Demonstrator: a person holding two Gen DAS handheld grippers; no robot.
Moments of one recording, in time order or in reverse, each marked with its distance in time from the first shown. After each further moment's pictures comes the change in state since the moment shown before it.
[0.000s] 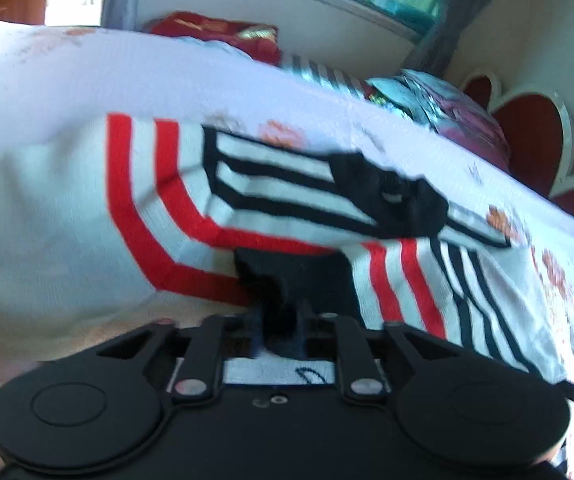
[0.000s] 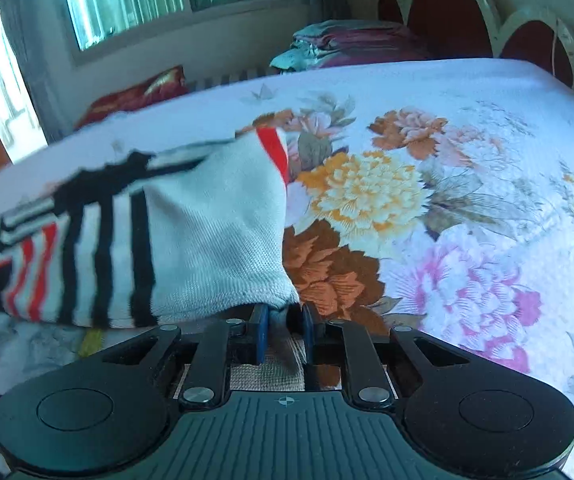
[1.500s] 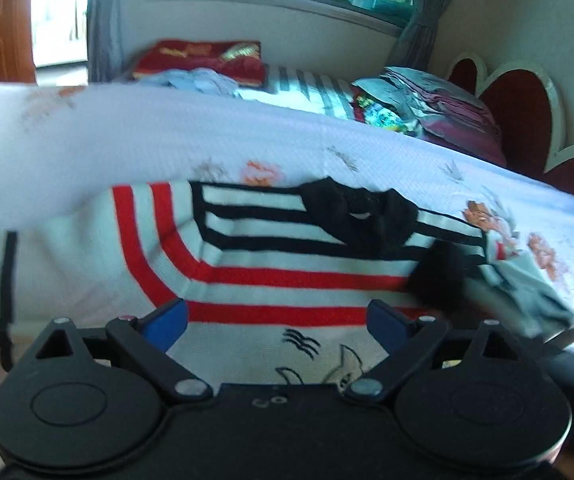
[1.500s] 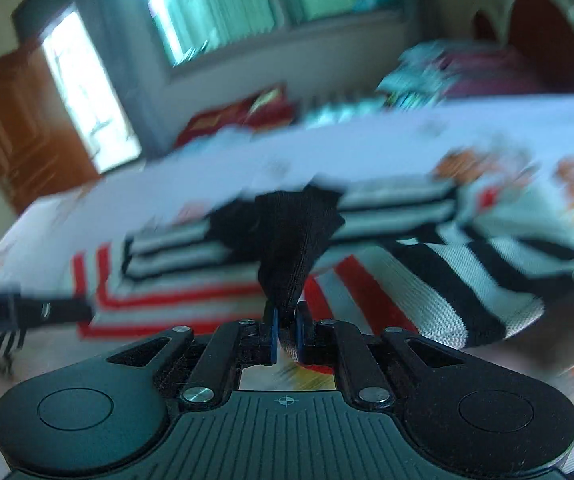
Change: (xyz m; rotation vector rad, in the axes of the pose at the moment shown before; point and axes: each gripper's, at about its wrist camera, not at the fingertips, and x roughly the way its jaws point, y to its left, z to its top) left arm -0.052 -0.024 0.011 0.126 0.021 0.013; right arm 0.053 0.151 0.019 -0.085 -0.021 0.264
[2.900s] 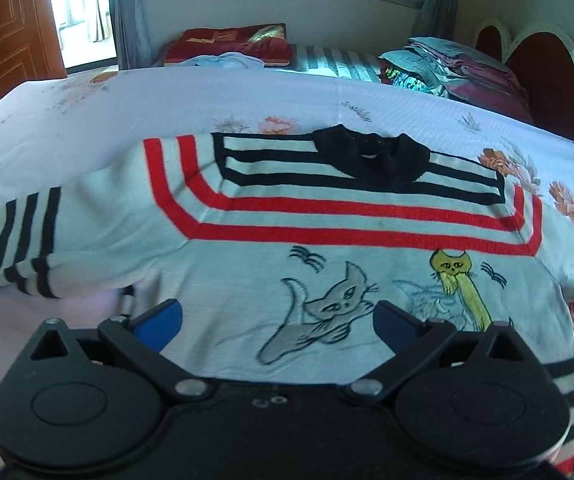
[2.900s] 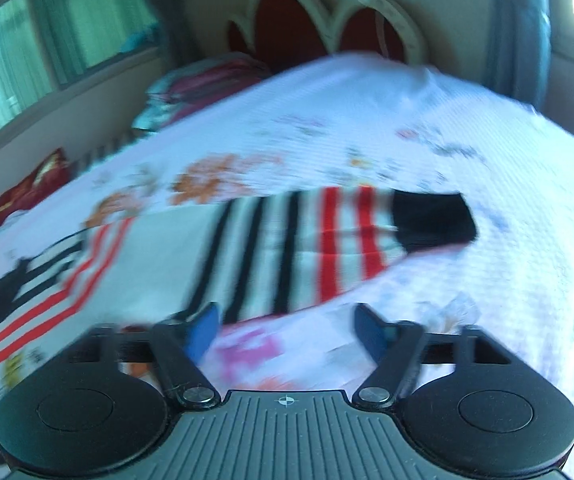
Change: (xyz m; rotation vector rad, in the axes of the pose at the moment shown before) left arm -0.023 -0.041 -0.051 0.056 0.037 0.191; right arm -0.196 -0.234 -0.045 0.398 -0.114 -0.548
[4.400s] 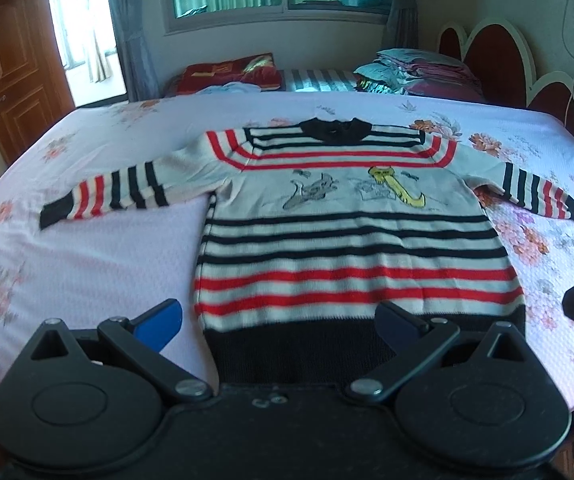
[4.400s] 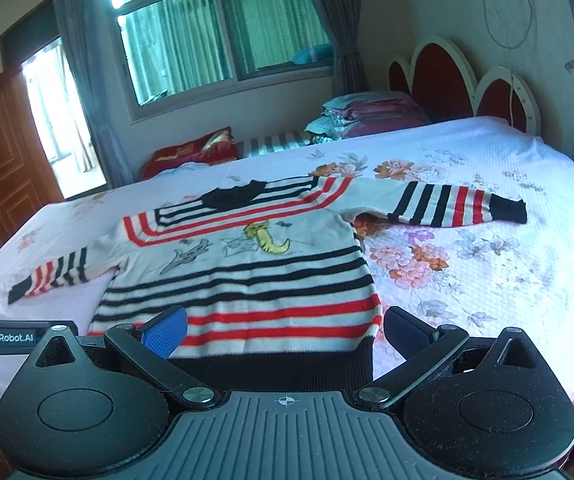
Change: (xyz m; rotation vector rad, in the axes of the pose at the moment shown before) left arm -0.231 0.024 -0.153 0.112 -0.099 0.010; right arm -0.288 0.083 -0.180 -0.314 -0.094 0.372
